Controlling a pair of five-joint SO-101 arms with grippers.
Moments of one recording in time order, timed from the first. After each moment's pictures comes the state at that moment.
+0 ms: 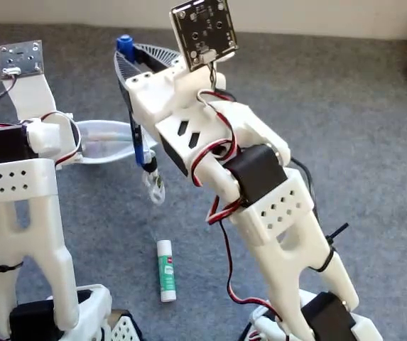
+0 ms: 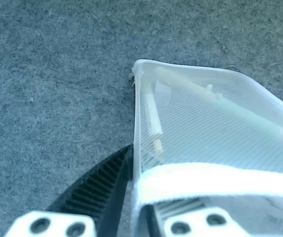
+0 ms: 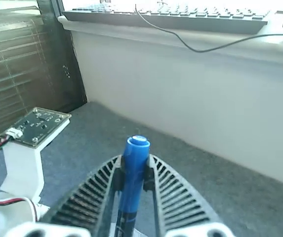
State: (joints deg) left arm -14.8 -22.9 6.7 86.5 9.9; right arm -40.8 -19.4 -11.9 45.3 -3.1
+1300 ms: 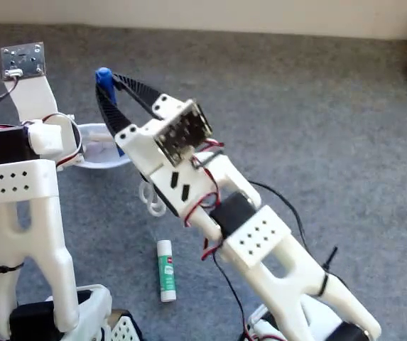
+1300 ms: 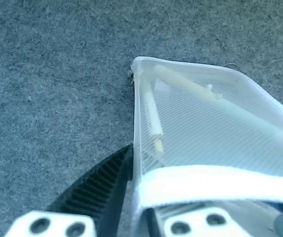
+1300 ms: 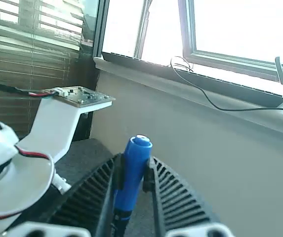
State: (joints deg) left arm -14.7 -23.1 7.9 86.1 9.9; right arm -45.4 -35.7 35.7 -3.6 12.1
